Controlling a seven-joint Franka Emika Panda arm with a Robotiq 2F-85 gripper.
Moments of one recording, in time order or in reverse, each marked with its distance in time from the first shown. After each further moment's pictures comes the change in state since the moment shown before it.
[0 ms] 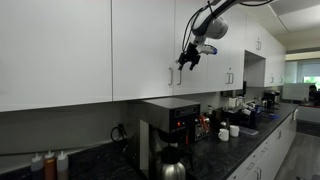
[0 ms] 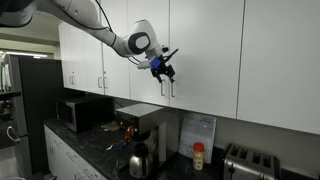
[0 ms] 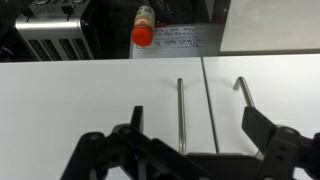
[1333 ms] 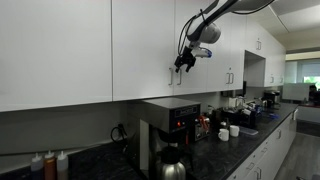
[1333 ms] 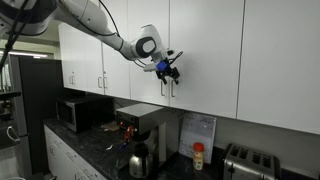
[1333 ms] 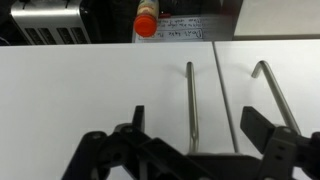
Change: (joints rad) arm -0.006 0.124 0.000 0.133 -0.001 0.002 -0.007
